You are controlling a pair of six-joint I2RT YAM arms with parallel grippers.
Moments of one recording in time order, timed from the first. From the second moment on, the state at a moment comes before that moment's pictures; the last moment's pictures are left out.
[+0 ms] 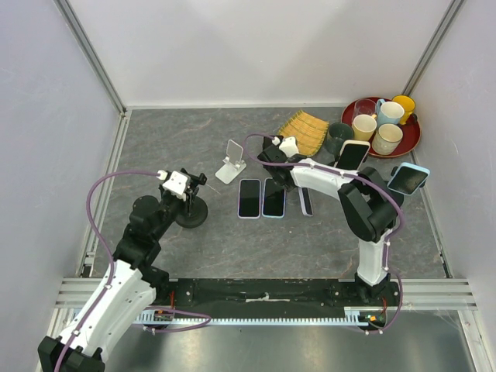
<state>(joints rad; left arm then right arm) -0.37 0.53 0.41 -0.02 0.06 0.15 0.68 1.93 1.34 -0.61 0.76 0.44</state>
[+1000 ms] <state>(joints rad) -0.37 0.55 0.41 -0.02 0.06 0.15 0.71 2.05 1.36 -0.55 0.78 0.53</state>
